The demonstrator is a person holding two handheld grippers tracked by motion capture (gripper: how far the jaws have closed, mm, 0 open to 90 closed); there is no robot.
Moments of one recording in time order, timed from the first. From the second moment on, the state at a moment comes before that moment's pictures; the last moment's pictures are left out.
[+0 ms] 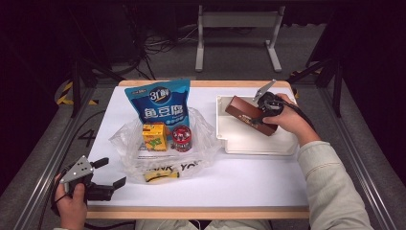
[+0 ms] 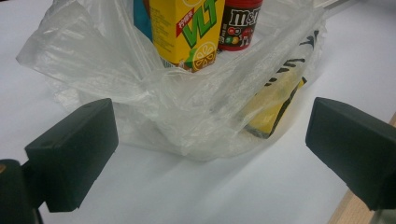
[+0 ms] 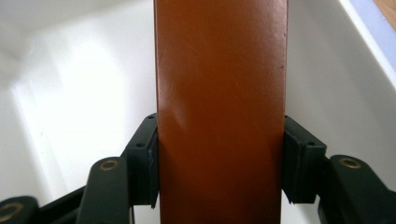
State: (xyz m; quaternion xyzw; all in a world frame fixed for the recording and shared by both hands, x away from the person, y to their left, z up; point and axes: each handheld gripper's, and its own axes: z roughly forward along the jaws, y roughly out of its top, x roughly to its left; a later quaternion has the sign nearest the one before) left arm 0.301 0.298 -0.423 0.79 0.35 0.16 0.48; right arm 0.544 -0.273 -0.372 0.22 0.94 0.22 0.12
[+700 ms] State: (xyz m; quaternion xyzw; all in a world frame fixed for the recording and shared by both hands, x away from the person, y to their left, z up) left arm 0.301 0.298 -0.423 0.78 0.35 0.17 0.48; right arm 0.550 -0.266 -0.385 0.22 0.95 0.21 0.11
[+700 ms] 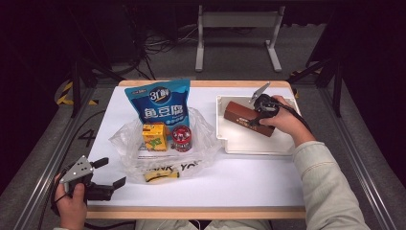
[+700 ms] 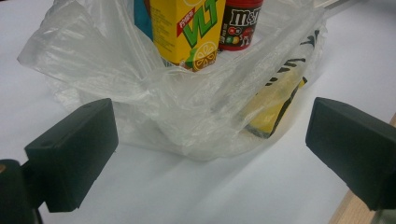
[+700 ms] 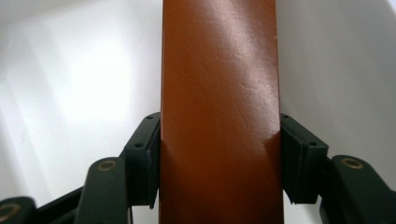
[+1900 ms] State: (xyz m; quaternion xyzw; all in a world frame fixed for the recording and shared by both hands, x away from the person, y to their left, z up) left arm 0.320 0.288 -0.420 0.78 0.34 0.16 0.49; right arm 0.491 -0.283 -0.335 0.30 0.88 0.35 0.14
